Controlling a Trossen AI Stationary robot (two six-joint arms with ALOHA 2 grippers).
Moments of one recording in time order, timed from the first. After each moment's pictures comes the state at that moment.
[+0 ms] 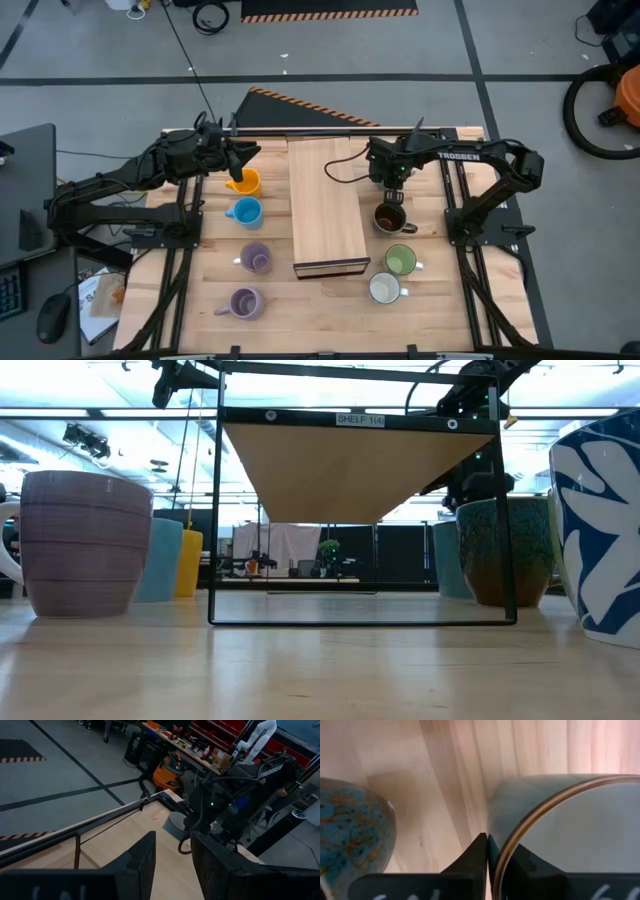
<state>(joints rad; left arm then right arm) 0.29 0.80 0.91 -0.30 -0.21 -0.51 -0.43 1.51 1.04 -0.97 0.06 -0.26</state>
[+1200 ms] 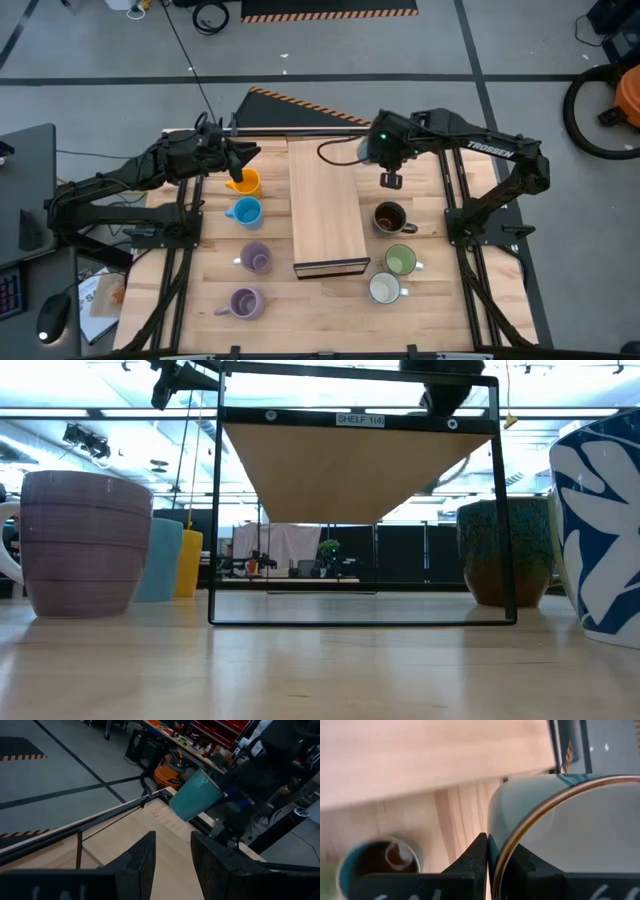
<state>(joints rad) 0.29 0.80 0.91 -0.32 -0.21 -0.51 -0.27 1.45 1.59 -1.25 0.16 -0.21</state>
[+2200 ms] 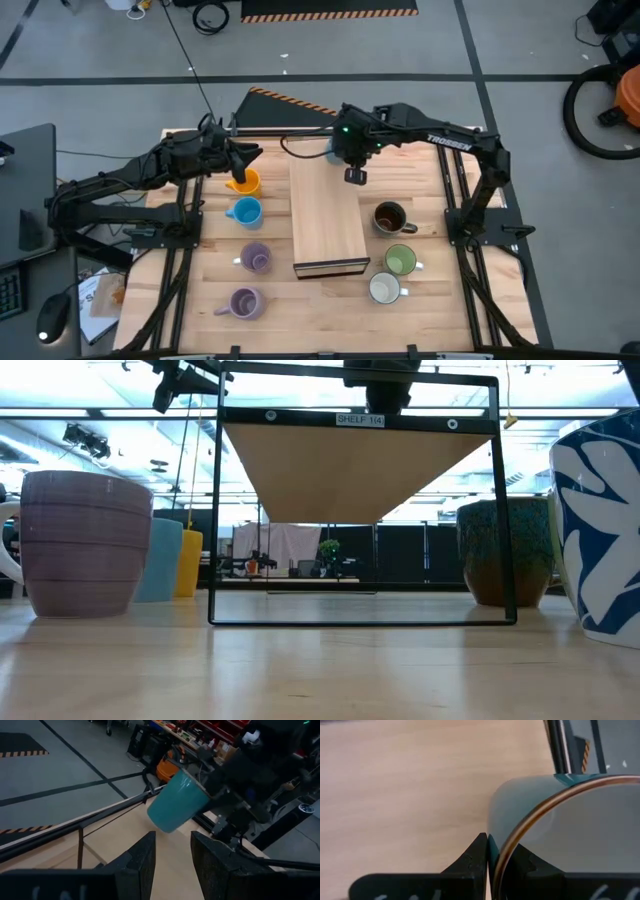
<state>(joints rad) 0.28 0.82 0.91 -0.33 -0.22 -0.51 -0.27 1.75 1.88 -1.21 0.08 -0.19</state>
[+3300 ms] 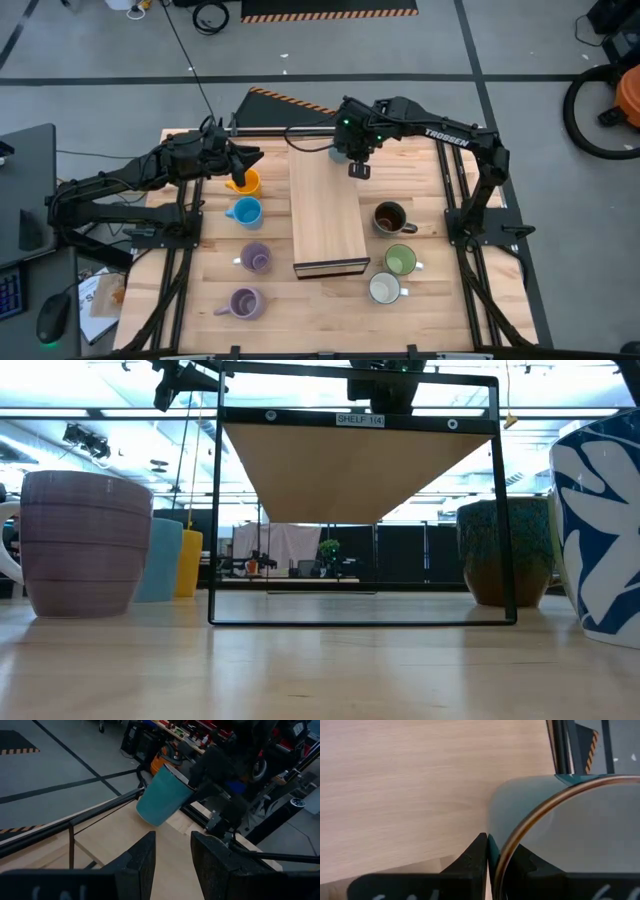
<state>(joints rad) 0.26 0.82 0.91 -0.33 -0.21 -0.51 -0.34 1.77 1.87 -1.23 0.03 -0.27</state>
